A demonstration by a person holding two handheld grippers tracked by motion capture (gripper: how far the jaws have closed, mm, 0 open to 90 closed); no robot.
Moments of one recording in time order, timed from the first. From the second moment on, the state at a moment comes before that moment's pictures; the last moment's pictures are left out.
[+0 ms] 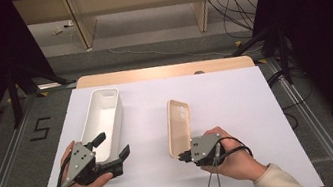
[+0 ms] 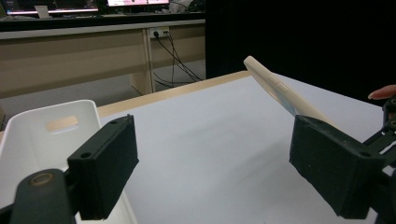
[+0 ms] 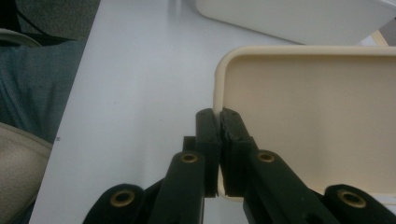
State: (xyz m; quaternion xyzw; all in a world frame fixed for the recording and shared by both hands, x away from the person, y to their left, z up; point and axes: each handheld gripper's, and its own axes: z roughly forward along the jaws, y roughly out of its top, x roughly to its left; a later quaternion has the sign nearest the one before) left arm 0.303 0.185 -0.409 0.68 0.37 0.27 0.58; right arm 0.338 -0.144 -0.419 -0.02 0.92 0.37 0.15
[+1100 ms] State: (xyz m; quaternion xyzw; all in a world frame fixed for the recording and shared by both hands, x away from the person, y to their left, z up) left arm 0.357 0.121 -0.379 0.72 0.38 0.21 0.55; right arm 0.334 -0.133 -0.420 -0.03 0.91 0.38 0.15
